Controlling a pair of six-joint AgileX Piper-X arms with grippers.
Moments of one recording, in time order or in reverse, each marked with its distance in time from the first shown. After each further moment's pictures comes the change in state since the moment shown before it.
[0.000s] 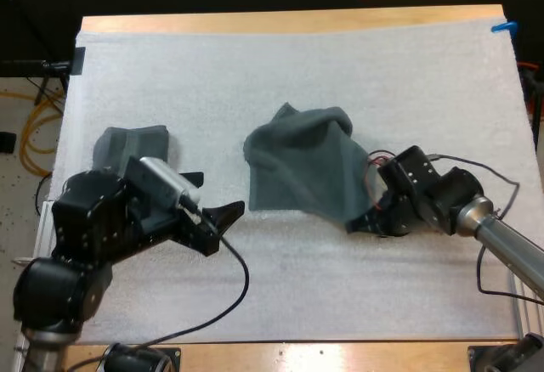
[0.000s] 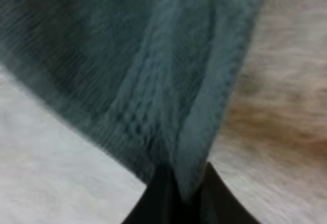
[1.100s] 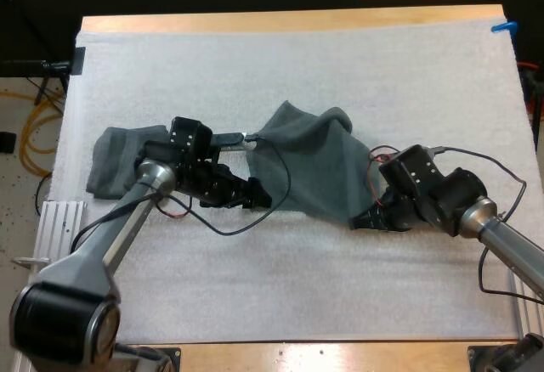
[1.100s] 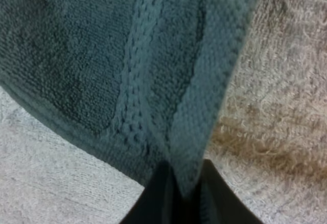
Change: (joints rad) left arm 0.000 0.864 -0.001 -0.096 0.002 -0.093; right arm 0.000 -0.015 0.000 -0.033 0.078 -0.025
